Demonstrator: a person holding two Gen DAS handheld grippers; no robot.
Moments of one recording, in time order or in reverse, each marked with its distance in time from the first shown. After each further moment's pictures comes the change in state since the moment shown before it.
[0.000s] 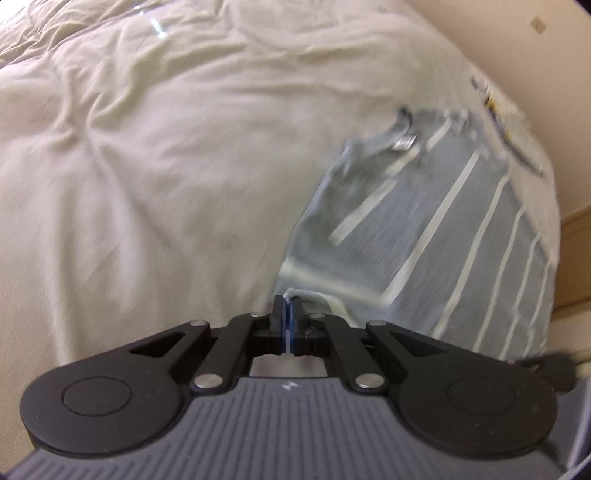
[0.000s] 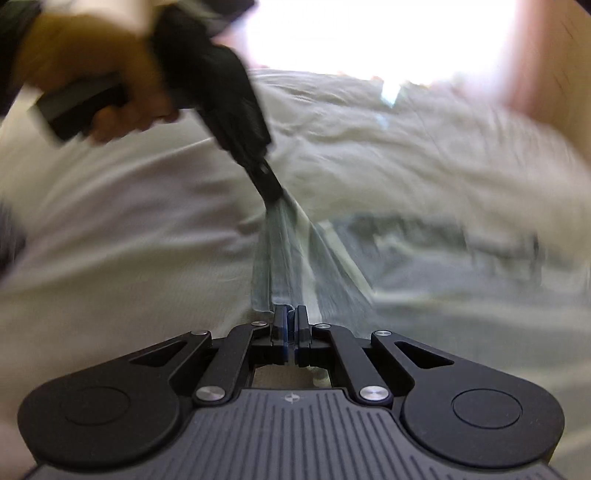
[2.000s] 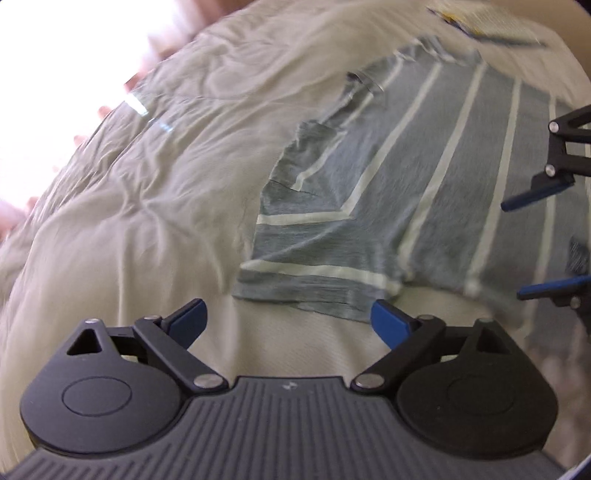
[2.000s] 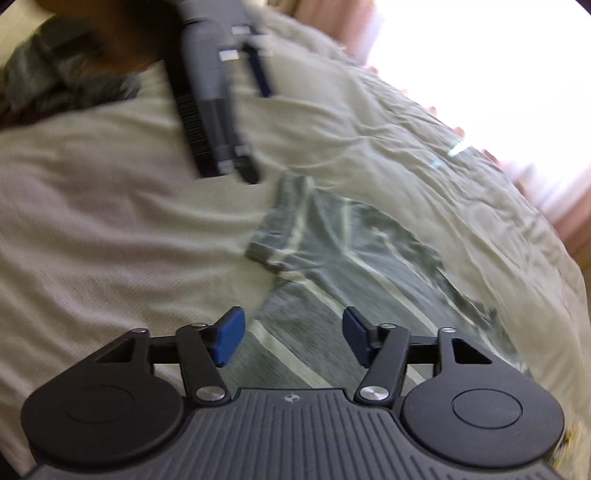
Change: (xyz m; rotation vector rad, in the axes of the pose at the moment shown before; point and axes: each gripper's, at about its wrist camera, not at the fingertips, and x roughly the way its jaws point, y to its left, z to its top) left arm -0.030 -0.140 -0.143 0.448 -0.141 0.499; right arm -0.089 0.019 -0.049 -0.683 0.066 0.013
